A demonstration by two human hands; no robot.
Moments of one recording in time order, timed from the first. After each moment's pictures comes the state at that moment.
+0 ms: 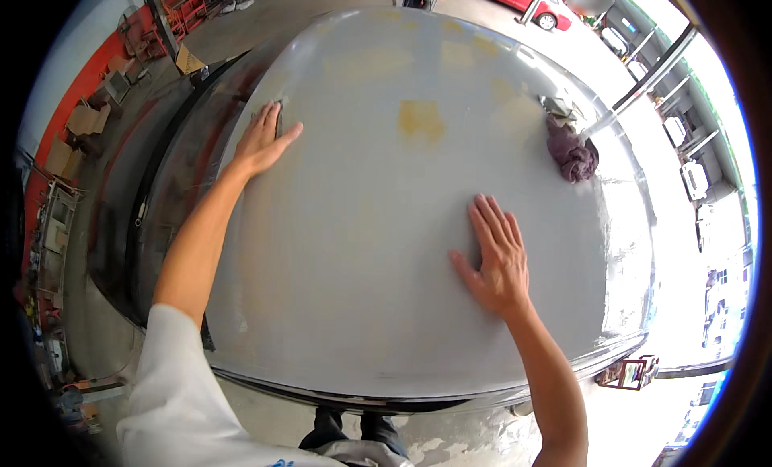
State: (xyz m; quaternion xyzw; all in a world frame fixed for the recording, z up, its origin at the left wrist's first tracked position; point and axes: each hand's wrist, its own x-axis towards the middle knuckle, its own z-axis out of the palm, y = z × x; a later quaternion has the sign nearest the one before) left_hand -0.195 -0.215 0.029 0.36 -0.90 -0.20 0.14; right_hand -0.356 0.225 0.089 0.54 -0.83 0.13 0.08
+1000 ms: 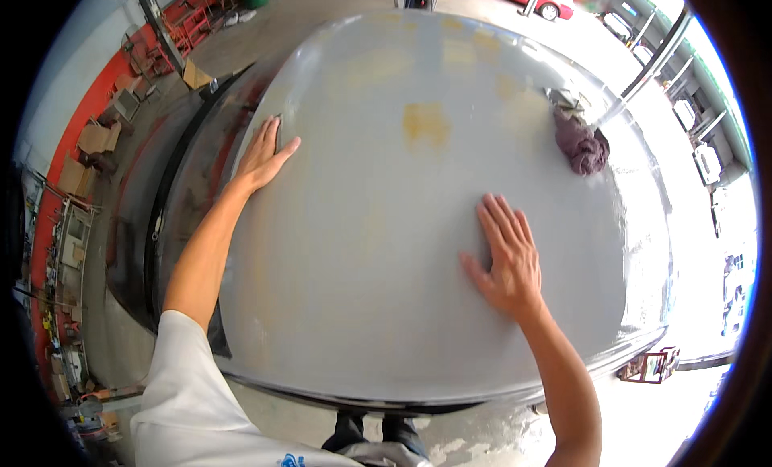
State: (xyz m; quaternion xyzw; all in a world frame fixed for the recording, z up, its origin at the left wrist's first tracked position) left_hand -0.167 -0.214 0.024 0.31 -0.92 -0.21 0.15; right_hand -0.353 0.226 0.093 0.53 -0.83 0.14 0.07
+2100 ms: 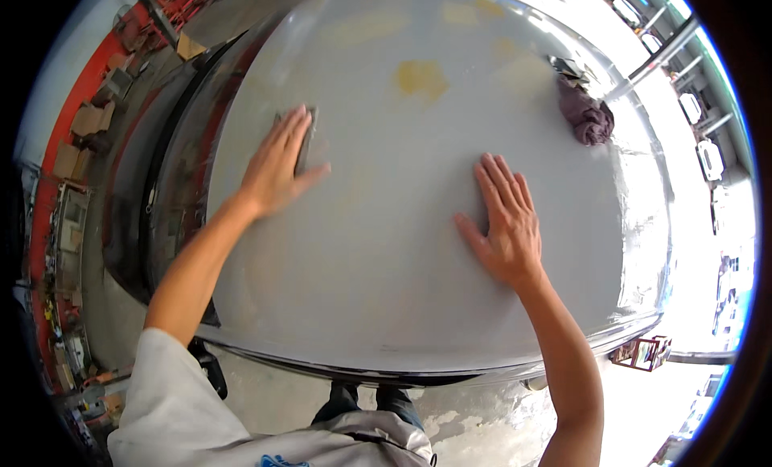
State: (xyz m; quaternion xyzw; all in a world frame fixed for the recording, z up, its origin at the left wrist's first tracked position) left_hand -0.182 -0.103 0.020 0.14 -0.97 -0.11 0.15; right_hand -0.367 0.246 0.088 0.52 -0.84 0.10 0.09
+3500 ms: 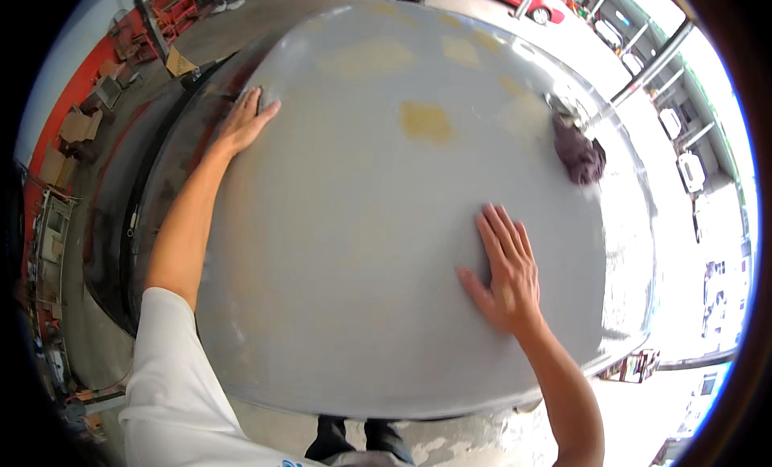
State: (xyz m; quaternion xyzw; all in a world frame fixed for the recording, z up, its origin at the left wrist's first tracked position) left_hand -0.221 -0.294 0.012 0.34 -0.89 -0.23 0.17; right_hand -0.358 0.227 0.094 0.53 -0.84 0.11 0.05
